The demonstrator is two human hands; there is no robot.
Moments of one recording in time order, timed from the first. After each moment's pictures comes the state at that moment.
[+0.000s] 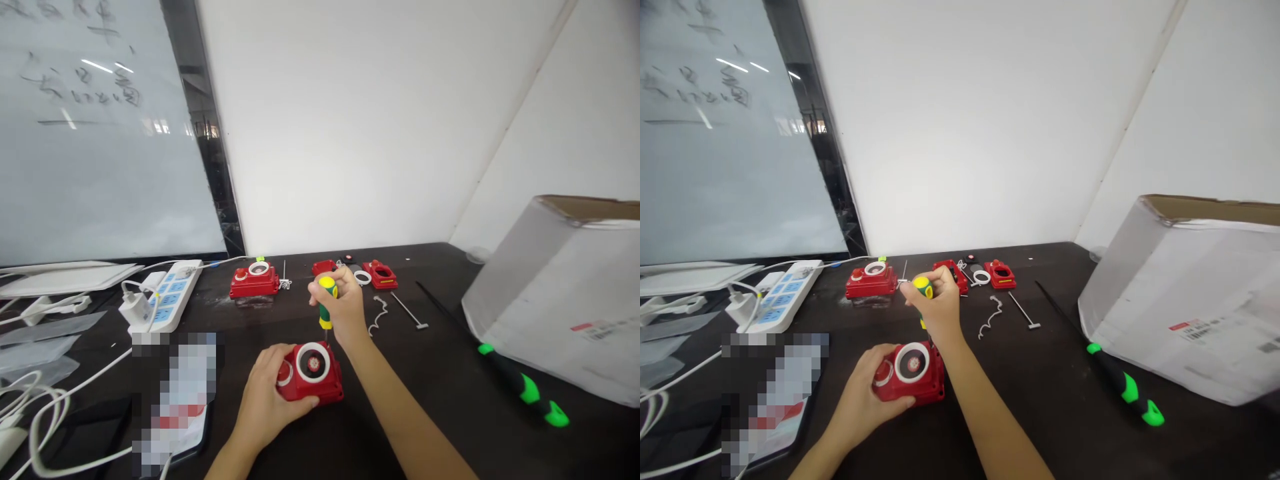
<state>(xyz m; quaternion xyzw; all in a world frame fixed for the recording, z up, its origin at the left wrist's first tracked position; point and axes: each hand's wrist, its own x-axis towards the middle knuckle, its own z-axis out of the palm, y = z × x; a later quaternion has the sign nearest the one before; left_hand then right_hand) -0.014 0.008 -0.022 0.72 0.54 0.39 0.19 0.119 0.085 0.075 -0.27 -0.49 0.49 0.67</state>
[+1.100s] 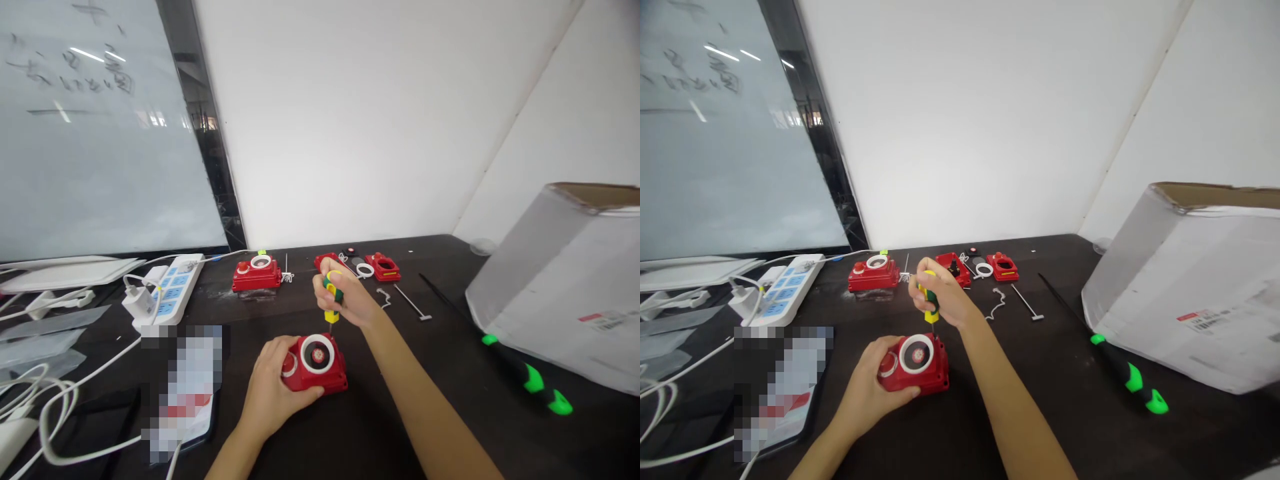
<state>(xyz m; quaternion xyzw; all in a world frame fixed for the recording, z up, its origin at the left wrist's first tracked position) -0.014 0.008 -0.019 0.72 0.54 0.39 0.19 0.137 0.098 0.085 -0.22 -0.58 0.62 0.48</state>
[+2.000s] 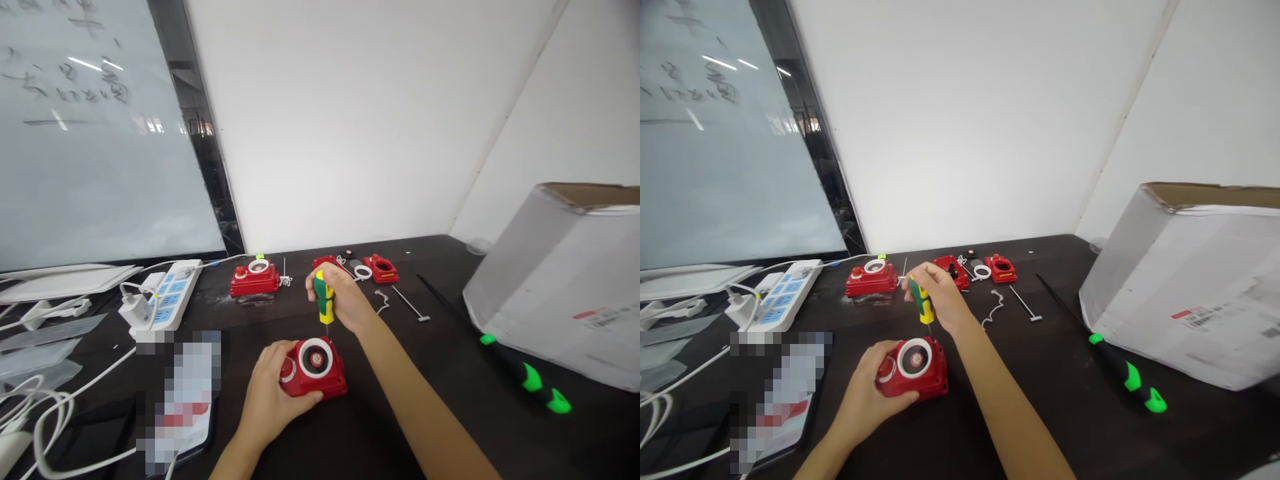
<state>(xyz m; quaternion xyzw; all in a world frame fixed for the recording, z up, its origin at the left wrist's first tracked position) -0.013 0.008 -0.020 0.72 0.55 0.39 0.19 0.135 0.098 0.085 -0.26 -0.56 0.60 0.50</state>
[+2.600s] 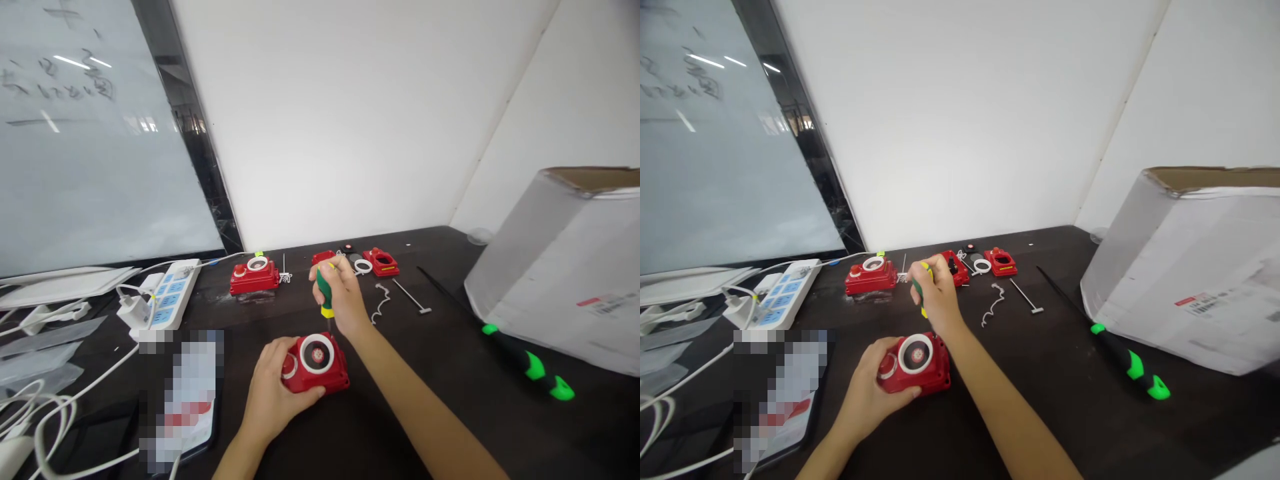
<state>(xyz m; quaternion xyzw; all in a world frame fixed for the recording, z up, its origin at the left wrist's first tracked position) -0.013 0.008 -0.019 0.72 0.54 0.39 0.19 0.119 0.086 0.076 -0.29 -0.52 0.51 0.62</state>
